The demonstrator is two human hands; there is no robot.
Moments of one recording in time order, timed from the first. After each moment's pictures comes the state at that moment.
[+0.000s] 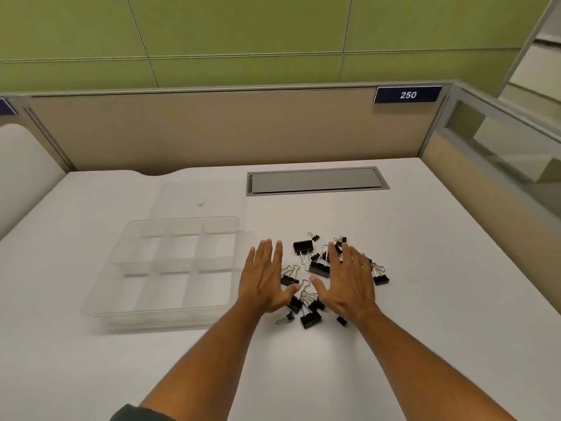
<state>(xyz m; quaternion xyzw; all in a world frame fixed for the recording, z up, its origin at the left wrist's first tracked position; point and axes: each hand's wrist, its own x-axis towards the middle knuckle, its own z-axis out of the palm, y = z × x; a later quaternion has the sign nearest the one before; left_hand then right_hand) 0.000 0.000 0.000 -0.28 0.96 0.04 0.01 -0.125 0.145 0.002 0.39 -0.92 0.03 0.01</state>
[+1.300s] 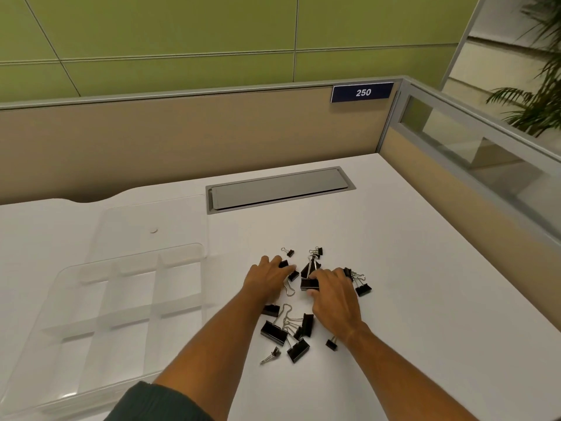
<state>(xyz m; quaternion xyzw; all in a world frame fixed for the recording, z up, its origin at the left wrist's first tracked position) -0.101 -0.038 -0.015 -0.10 0.98 0.02 0.15 -0.145 0.135 -0.015 0.35 -0.92 0.19 0.00</state>
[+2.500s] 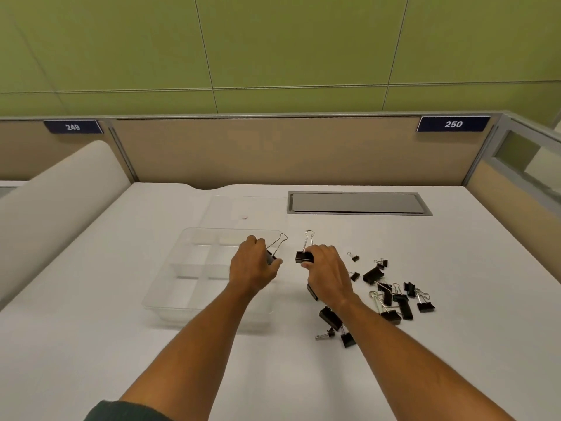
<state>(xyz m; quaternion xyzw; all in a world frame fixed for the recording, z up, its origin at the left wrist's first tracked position) 0.063 -0.072 0.060 -0.42 0.88 0.12 -0.18 -0.066 0.042 0.036 0.50 -0.81 0.30 0.03</state>
